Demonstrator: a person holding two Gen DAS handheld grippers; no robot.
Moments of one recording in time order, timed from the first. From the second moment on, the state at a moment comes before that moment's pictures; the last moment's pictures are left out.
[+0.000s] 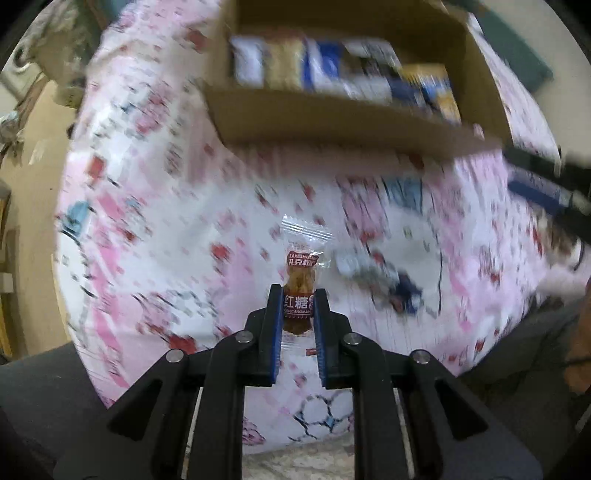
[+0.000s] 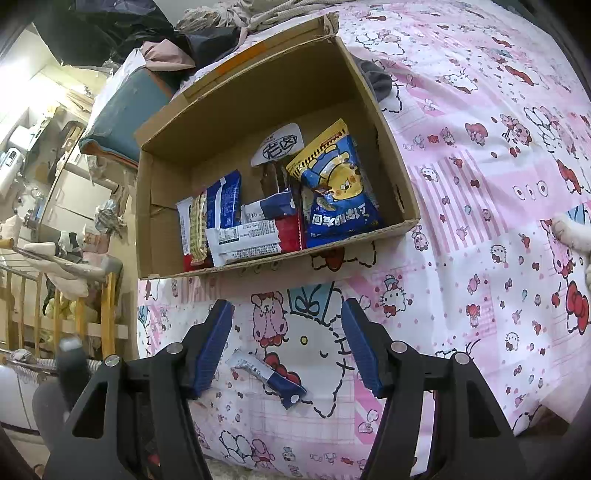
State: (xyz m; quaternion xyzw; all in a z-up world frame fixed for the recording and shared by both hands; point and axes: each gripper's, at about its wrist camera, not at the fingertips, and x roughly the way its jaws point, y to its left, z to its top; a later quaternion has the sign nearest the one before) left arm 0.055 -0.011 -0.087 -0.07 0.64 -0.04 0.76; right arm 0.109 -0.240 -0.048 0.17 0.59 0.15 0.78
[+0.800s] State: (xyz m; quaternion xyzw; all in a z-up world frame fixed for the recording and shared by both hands) left arm 0.065 0.024 -0.077 -0.14 0.61 -0.01 0.78; right arm 0.075 -0.117 -0.131 -0.11 0.68 0.26 0.67
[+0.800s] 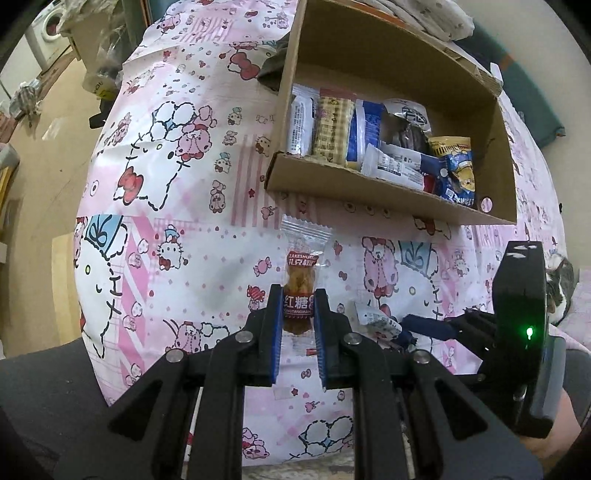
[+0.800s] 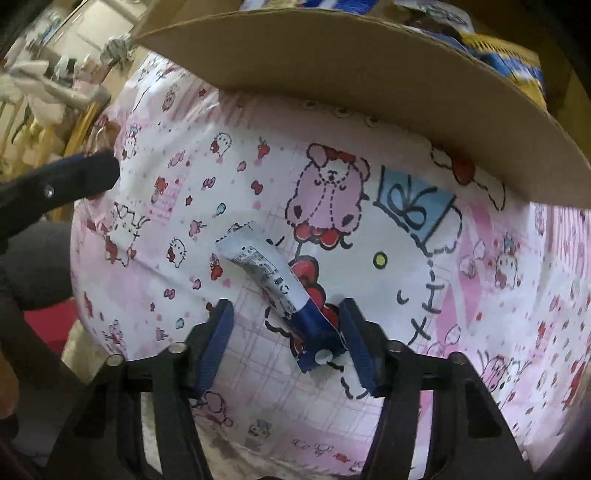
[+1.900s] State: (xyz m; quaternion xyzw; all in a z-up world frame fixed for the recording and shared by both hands) left arm 0.117 0.017 -0.006 -0.12 0.53 -0.03 0.84; right arm 0.139 -0.200 0.009 0.13 0.53 0.26 0.80
